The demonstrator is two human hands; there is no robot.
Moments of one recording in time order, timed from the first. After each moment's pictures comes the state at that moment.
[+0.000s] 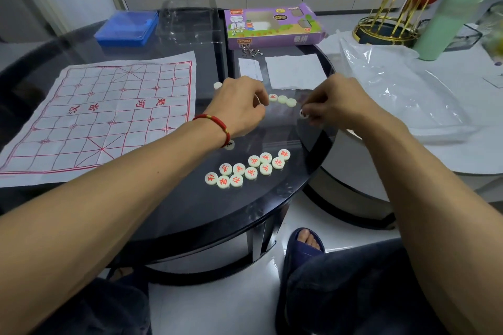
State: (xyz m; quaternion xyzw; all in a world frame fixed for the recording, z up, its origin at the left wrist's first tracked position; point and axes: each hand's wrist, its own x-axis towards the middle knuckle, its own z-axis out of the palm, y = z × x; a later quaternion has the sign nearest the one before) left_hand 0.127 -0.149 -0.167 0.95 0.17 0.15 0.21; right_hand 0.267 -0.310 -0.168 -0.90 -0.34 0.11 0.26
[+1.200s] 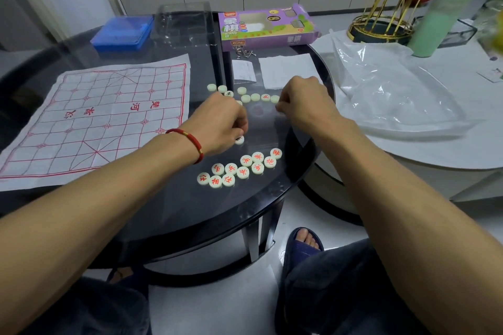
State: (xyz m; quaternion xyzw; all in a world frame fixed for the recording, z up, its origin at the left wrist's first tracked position) left_hand 0.101 -0.144 -0.171 0.99 0.11 0.06 0.10; right_hand 0.249 -0.273 -0.181 -0.92 -0.35 0.02 0.19
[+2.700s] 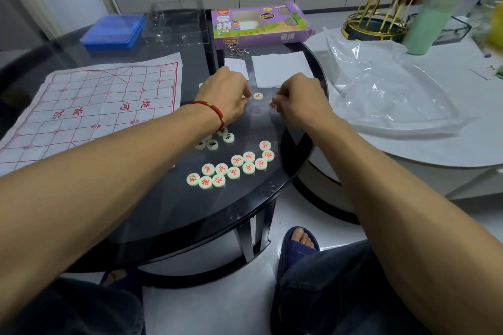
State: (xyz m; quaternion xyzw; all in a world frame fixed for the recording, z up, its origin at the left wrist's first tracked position) left_hand 0.166 -0.135 -0.181 0.98 0.17 0.13 0.07; right_hand 0.256 -0.275 -0.188 -0.91 -0.30 0.05 0.28
